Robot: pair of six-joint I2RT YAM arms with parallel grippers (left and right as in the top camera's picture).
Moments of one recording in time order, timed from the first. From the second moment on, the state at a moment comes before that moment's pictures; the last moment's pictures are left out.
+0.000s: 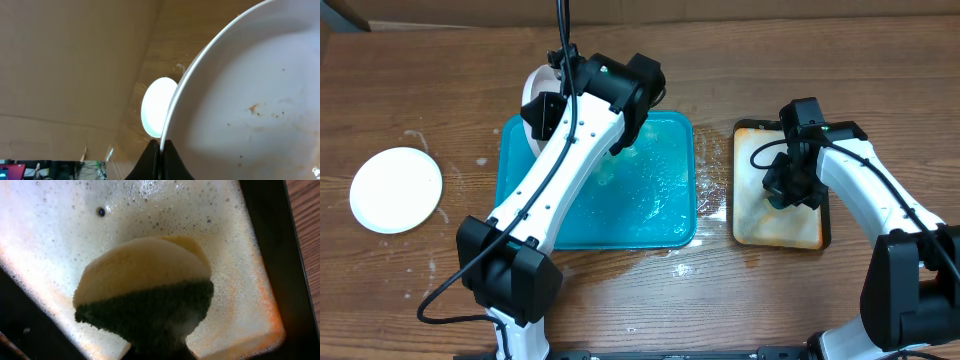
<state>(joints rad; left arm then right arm) -0.49 1.96 1.94 -1.69 -1.12 -0.76 0.12 1.73 1.17 -0.97 0.05 0.68</state>
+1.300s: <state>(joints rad) -0.48 1.96 1.94 -1.40 -0.56 -0.83 0.12 1.73 1.17 -0.98 0.06 0.68</state>
